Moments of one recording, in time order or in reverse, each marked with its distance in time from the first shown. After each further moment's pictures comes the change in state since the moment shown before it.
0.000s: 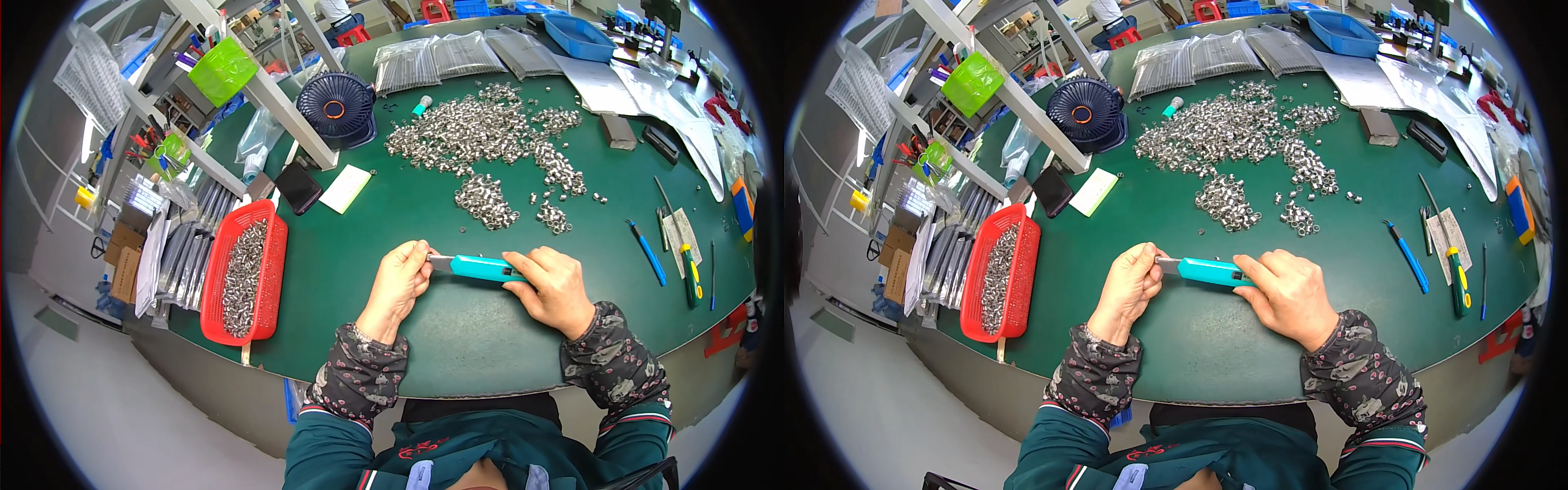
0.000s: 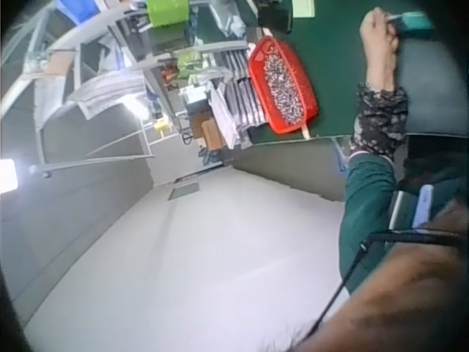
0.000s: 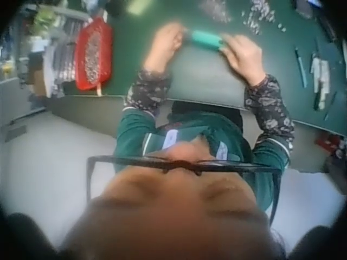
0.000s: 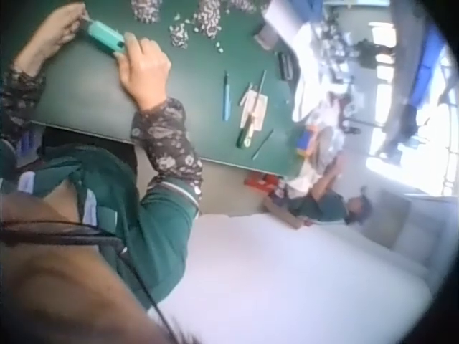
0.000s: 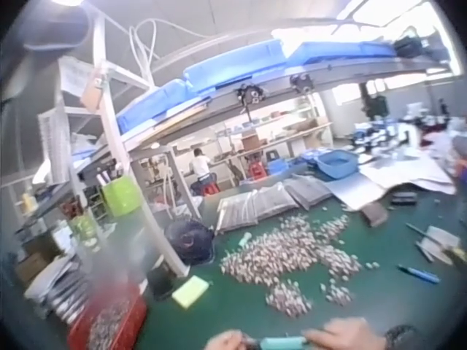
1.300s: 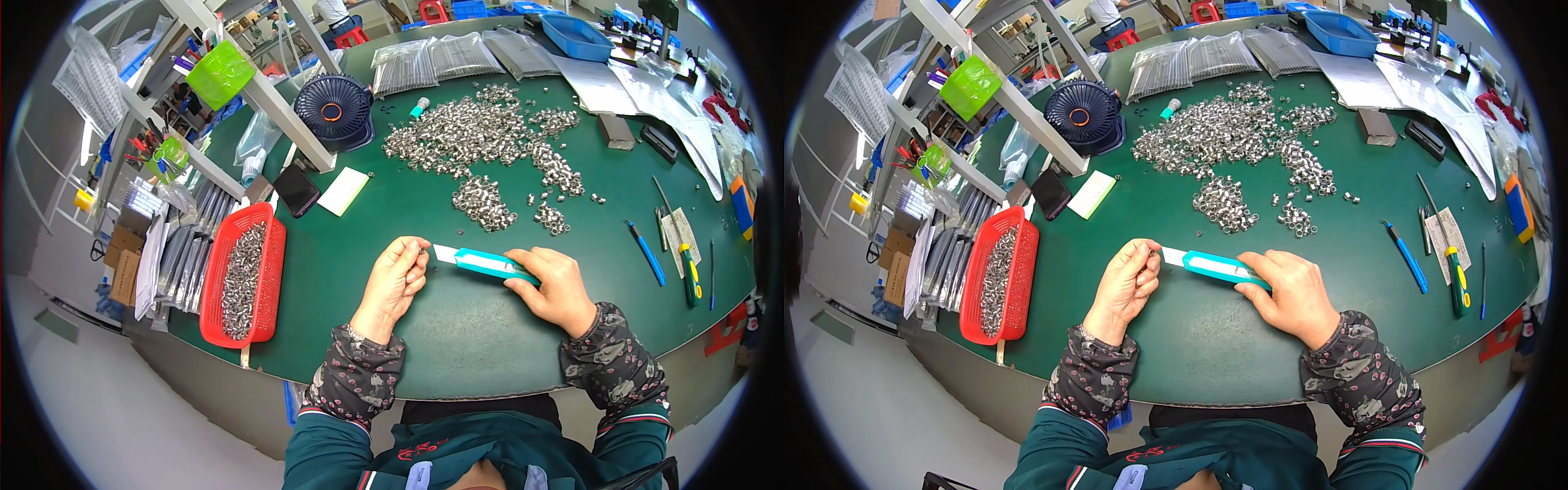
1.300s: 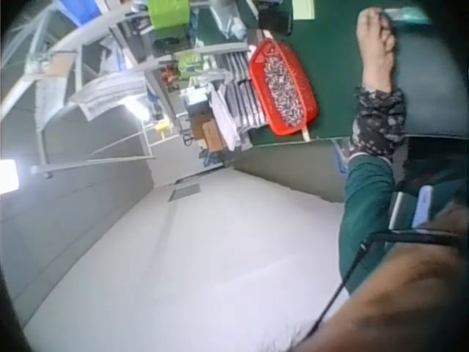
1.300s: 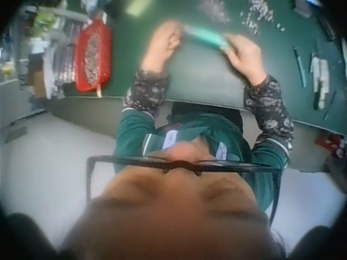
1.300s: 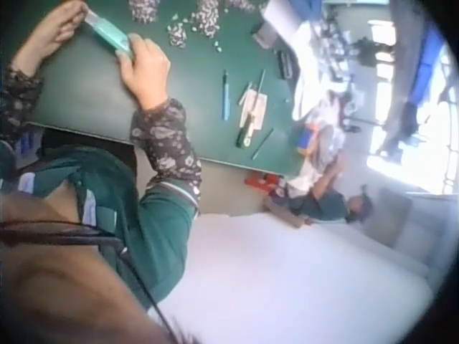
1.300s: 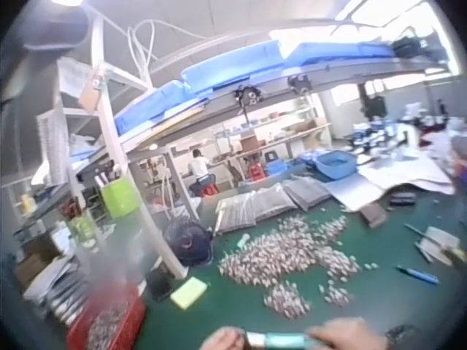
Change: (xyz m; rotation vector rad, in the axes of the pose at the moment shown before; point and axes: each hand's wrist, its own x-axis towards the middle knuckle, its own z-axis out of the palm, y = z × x) left_hand 0.006 -0.002 -0.010 -0.169 -0.078 0.026; right_hand -0.003 0.007 0.003 0.171 -0.034 0.173
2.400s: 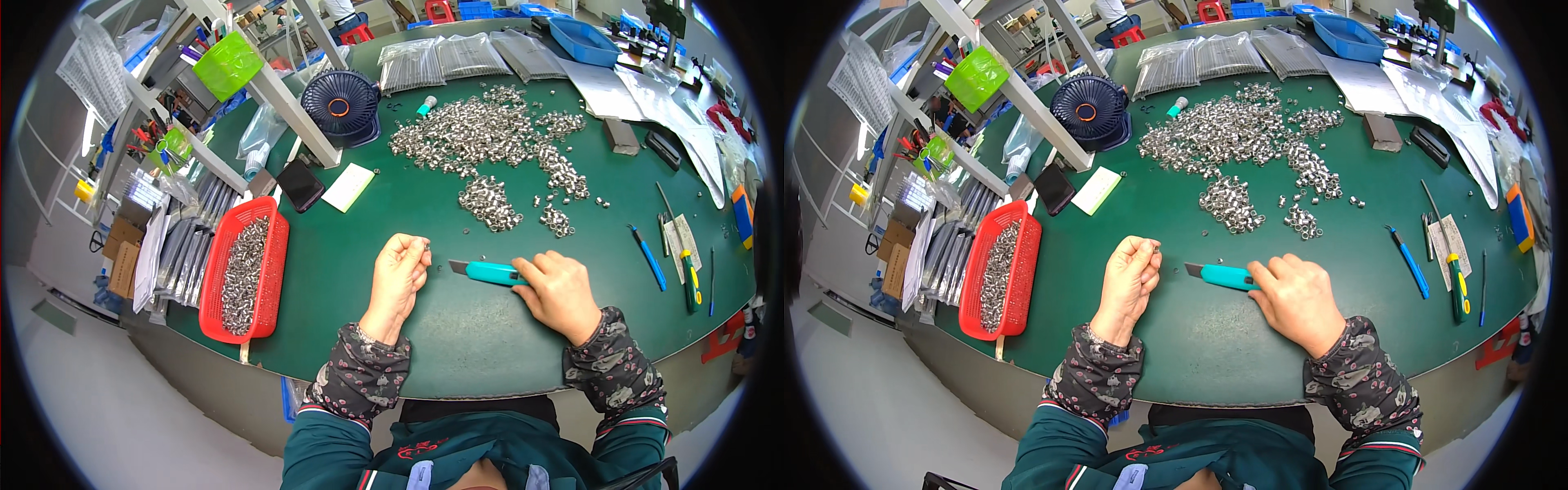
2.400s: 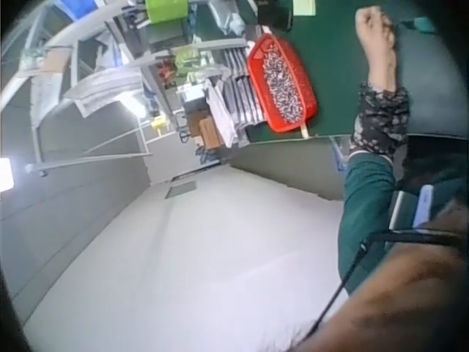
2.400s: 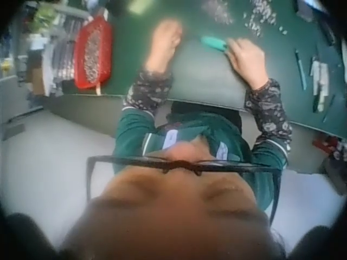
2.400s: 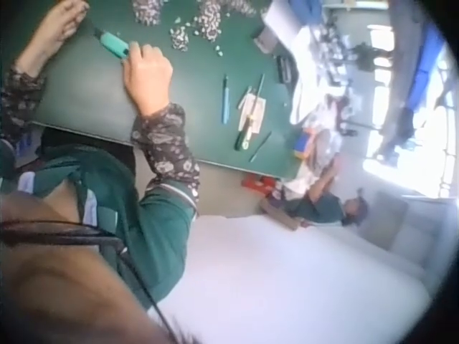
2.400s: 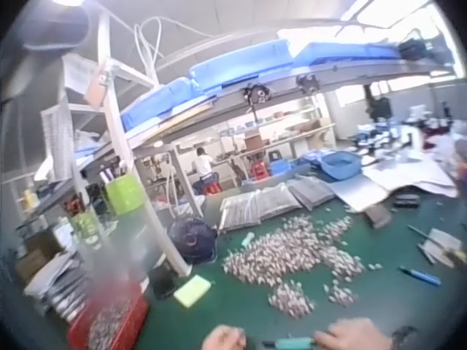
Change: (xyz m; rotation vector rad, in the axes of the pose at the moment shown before) left_hand -0.003 -0.004 0.007 0.093 0.125 0.163; right_hand 0.002 -0.012 -0.006 -0.280 0.010 -0.140
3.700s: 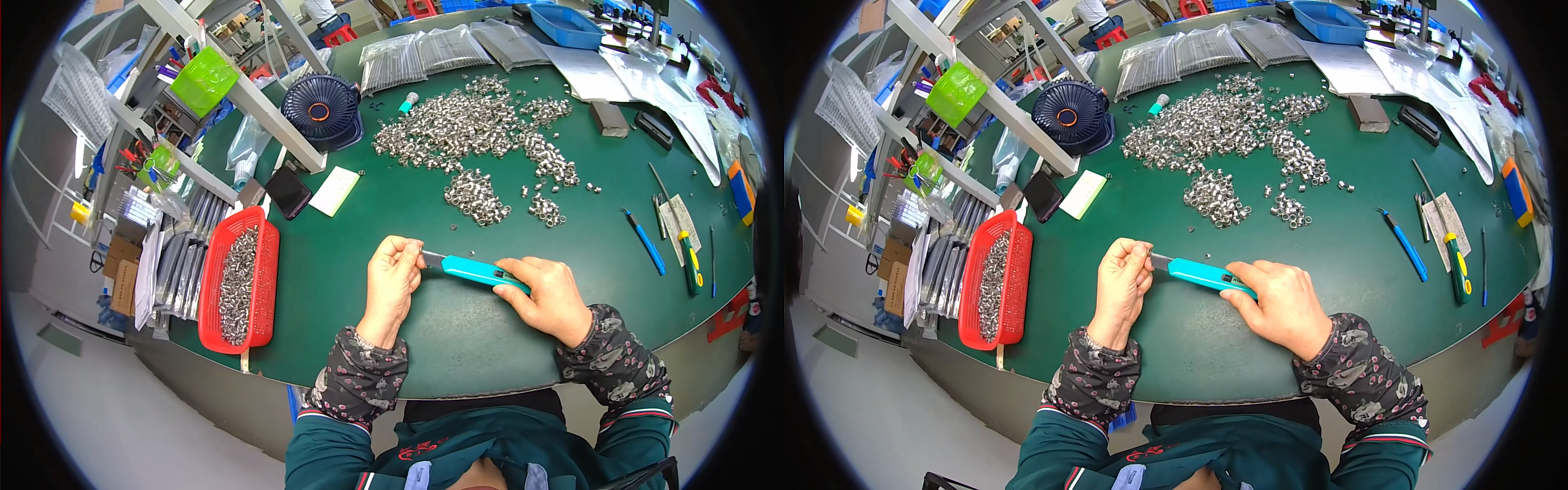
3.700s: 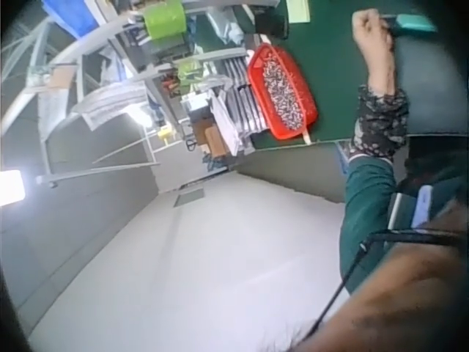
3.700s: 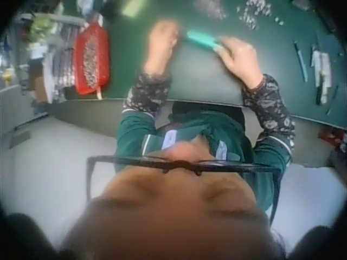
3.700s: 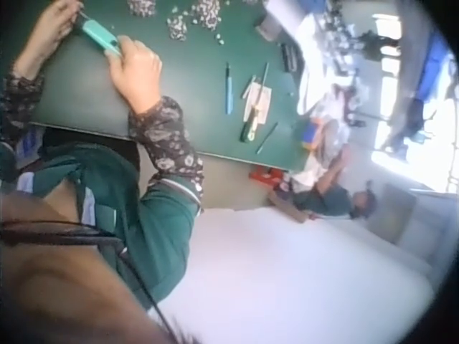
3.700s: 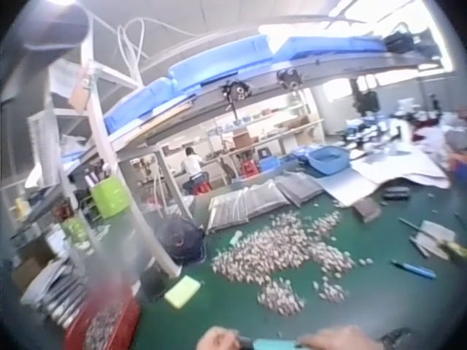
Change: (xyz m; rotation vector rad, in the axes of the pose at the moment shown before) left_hand -0.004 -0.005 0.008 0.075 0.009 0.035; right_hand -0.009 -0.009 0.006 0.354 -0.085 0.259
